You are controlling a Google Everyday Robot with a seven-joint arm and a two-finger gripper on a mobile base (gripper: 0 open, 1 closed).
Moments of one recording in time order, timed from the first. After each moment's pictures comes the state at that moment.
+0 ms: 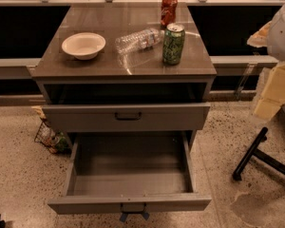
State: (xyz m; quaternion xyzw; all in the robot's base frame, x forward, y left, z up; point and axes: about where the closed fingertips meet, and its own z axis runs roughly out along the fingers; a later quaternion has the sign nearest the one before) arm 0.438 -0.216 0.977 -0.60 0.78 -0.04 0.16
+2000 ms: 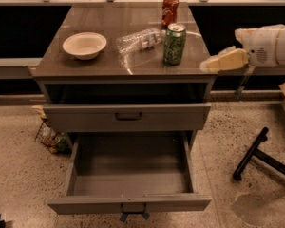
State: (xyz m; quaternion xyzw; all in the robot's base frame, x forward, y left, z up) arm 0.625 -0.225 0.934 -0.36 0.76 0.16 0.51
